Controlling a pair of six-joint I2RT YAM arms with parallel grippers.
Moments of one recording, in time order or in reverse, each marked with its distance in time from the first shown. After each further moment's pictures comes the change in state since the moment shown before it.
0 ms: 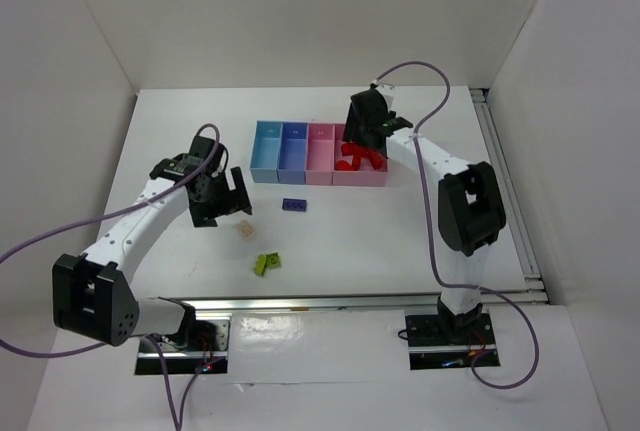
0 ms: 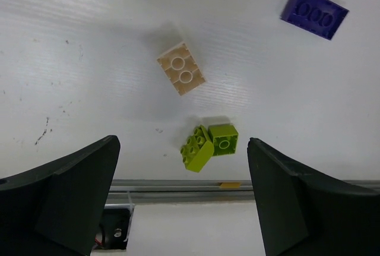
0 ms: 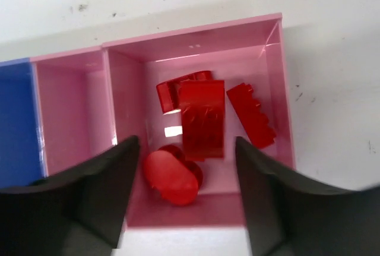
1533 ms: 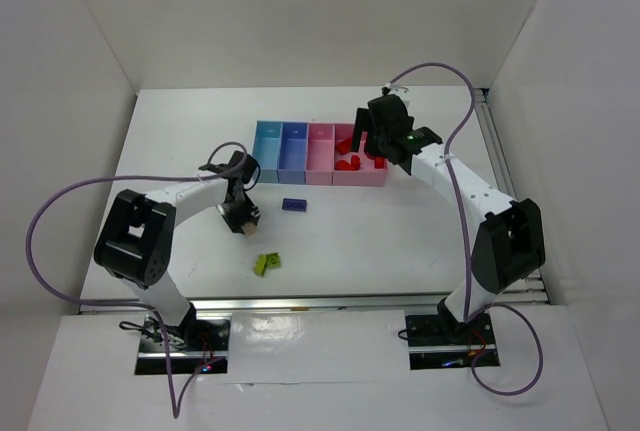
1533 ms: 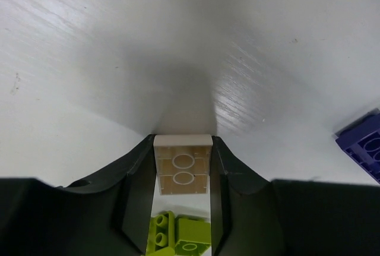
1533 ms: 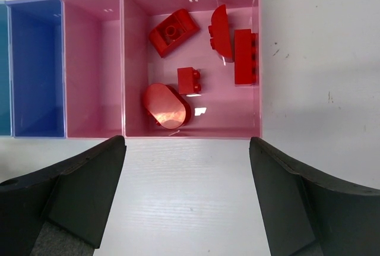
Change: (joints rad) left arm -0.097 0.361 -0.074 0.230 -0.174 -0.418; right arm 0.010 -0.273 -0.147 -0.113 -0.067 -0.050
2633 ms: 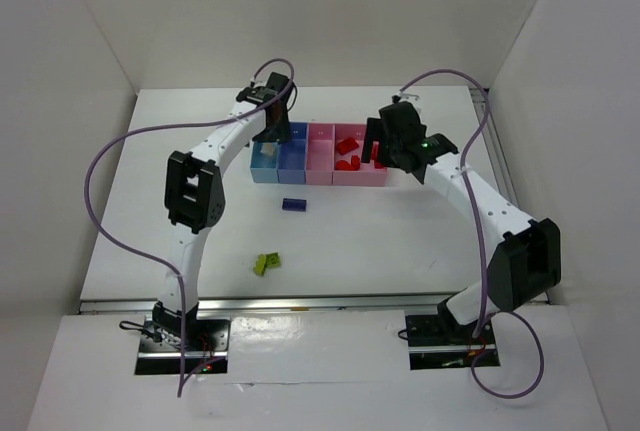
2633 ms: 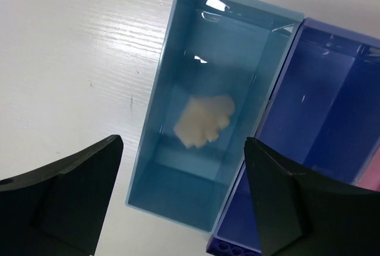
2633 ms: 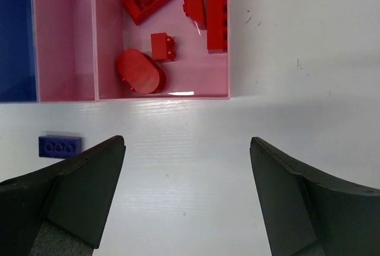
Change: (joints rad) left arm -0.041 0.596 1.137 -0.297 -0.308 0.472; right arm -0.016 -0.121 -0.061 -0.115 -0.002 -0.023
